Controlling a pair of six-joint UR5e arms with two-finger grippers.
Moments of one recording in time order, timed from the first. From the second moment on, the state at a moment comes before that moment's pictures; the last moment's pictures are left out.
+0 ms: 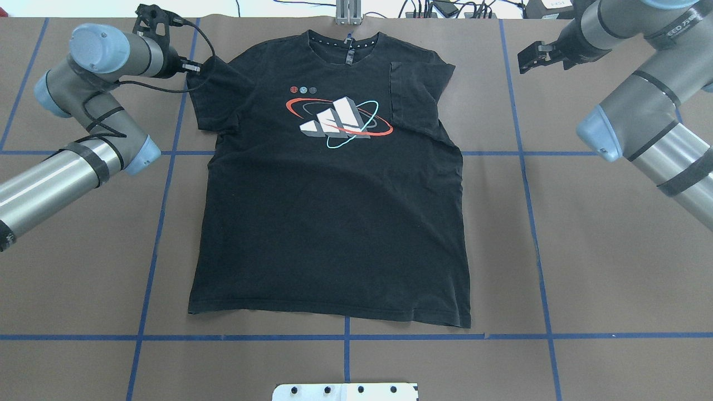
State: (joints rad) left arm -0.95 -2.34 -0.73 -2.70 -1.78 -0.71; right arm 1.06 -1.08 1.48 -1.19 2.03 0.73
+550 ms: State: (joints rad) left arm -1.00 -2.34 -0.94 -2.52 -1.89 -0.74; right arm 1.06 -1.08 1.48 -1.19 2.03 0.74
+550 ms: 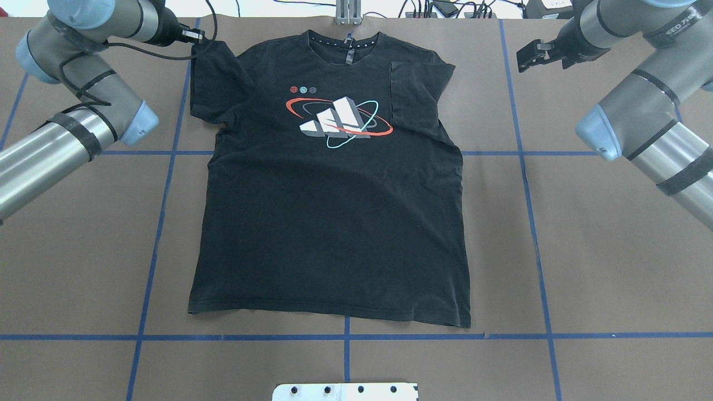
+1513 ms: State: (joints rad) left arm -0.80 -2.49 -0.99 -2.27 -1.74 -1.10; right arm 1.06 -1.09 1.50 -1.19 2.03 0.74
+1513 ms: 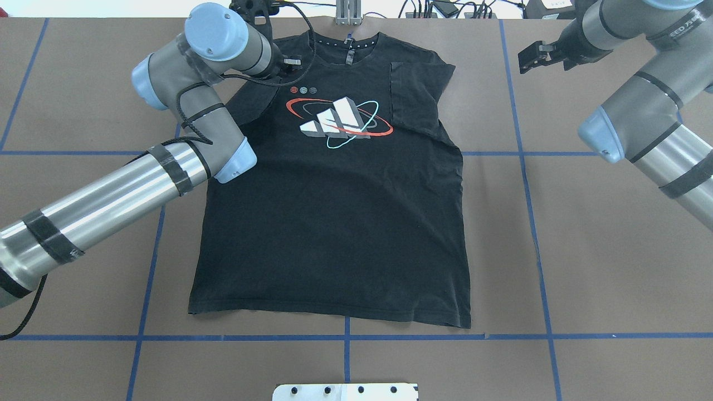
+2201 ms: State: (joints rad) left arm -0.82 -2.54 -0.94 -2.27 -1.74 -1.10; right arm 1.06 -1.08 1.50 -1.19 2.03 0.75
